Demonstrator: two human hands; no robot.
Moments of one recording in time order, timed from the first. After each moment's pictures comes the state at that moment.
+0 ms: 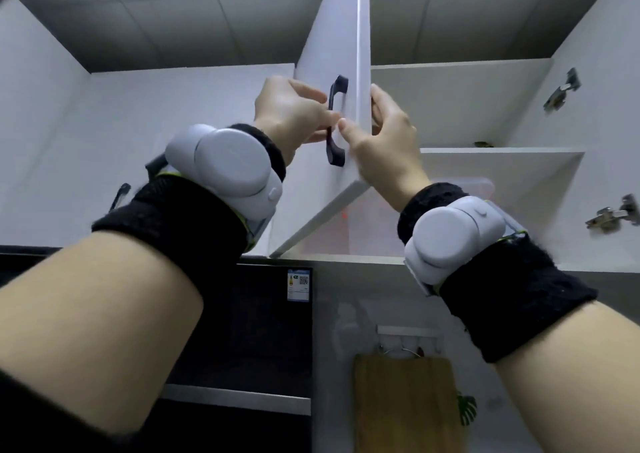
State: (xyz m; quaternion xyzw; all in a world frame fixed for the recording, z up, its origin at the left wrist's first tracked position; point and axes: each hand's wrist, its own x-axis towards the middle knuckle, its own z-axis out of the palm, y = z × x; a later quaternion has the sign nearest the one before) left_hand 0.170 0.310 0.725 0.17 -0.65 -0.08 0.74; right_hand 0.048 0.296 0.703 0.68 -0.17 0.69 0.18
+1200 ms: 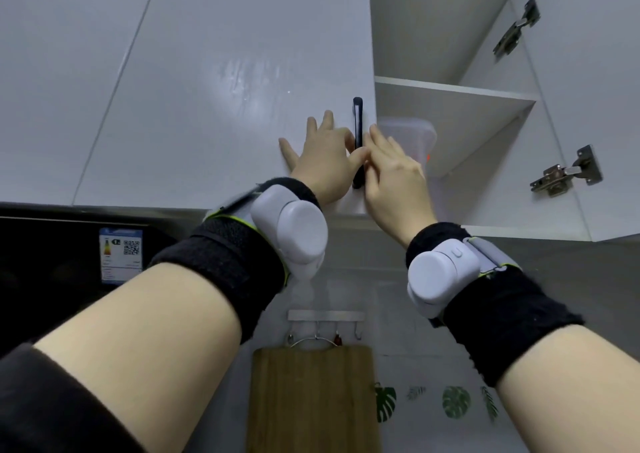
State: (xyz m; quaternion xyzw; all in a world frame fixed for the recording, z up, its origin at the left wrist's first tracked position) left_hand -0.056 0.089 0.720 0.29 -0.74 0.18 0.58; right_hand -0.172 0.097 0.695 0.58 -0.45 0.50 0.46
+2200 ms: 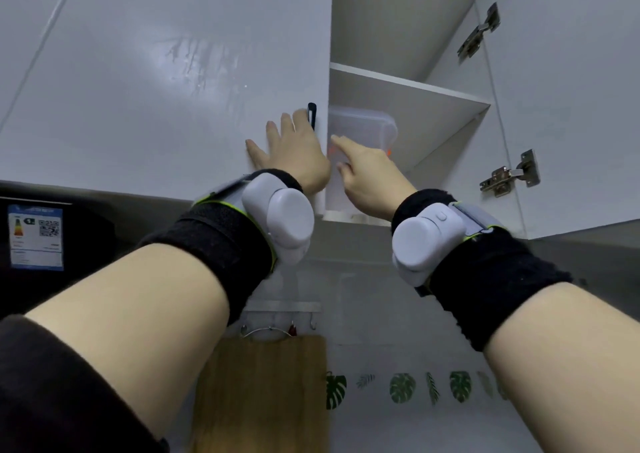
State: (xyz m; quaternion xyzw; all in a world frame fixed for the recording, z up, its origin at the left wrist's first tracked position) left_hand -0.095 0.078 0.718 0.36 -0.70 0.11 0.61; right_hand -0.202 0.119 0.706 0.65 -0.52 0.37 0.41
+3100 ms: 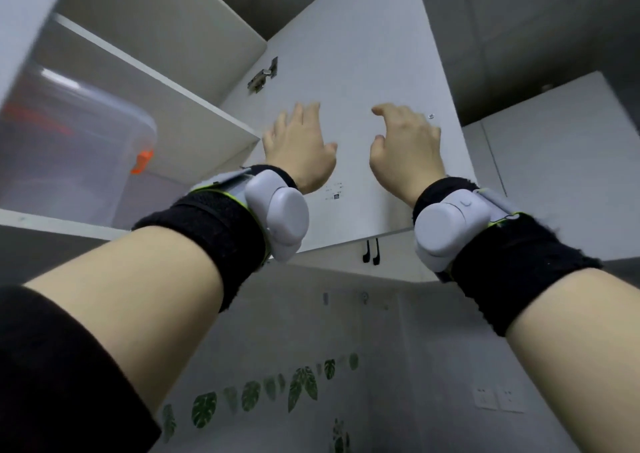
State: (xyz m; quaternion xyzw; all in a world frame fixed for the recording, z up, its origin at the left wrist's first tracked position) left_hand -0.320 0.265 0.743 0.02 -0.77 0.01 0.64; right_hand -0.391 0.386 0.733 0.28 -0.62 0.31 0.67
